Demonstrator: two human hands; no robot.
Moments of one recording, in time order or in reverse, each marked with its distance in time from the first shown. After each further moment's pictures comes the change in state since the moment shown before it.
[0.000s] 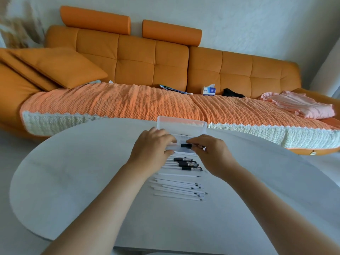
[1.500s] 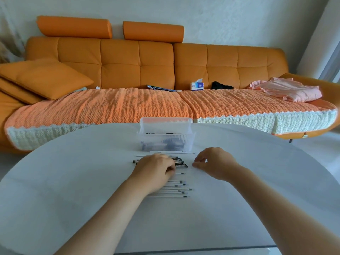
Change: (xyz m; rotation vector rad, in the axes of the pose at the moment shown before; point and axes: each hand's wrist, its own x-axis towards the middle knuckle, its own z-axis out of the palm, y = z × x) left_hand -0.013 0.046 0.038 -0.070 -0.301 0.010; right_hand -0.028 0.061 -0.021 -0.249 -0.310 0.377
